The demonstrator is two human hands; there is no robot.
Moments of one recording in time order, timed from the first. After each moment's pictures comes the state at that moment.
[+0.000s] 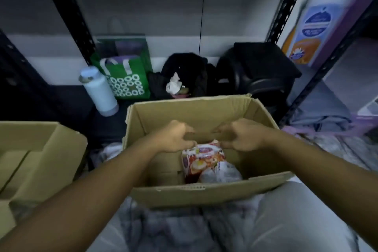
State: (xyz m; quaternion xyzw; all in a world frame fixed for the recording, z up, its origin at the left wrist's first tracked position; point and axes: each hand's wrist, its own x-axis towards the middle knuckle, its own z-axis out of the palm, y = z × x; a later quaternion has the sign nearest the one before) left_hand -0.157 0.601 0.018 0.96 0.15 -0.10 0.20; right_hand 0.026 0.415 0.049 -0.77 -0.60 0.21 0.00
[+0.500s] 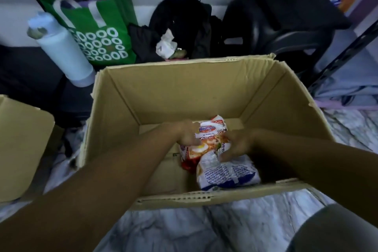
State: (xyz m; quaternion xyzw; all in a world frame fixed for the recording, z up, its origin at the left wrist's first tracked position) left_hand -0.081 0.614 -0.149 0.91 0.16 -0.34 0.20; right_hand 0.055 0.447 -0.129 -0.76 -0.38 0.52 -0.08
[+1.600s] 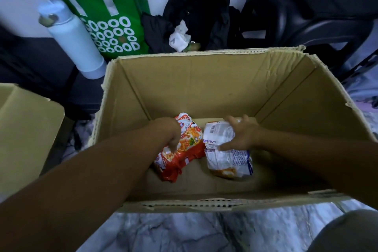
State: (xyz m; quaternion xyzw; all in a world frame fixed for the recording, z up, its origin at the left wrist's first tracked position) left_hand -0.119 0.649 -0.154 0.85 0.27 -0.46 0.03; right_hand 0.035 0.472 -0.146 -0.84 -0.40 0.36 -0.09
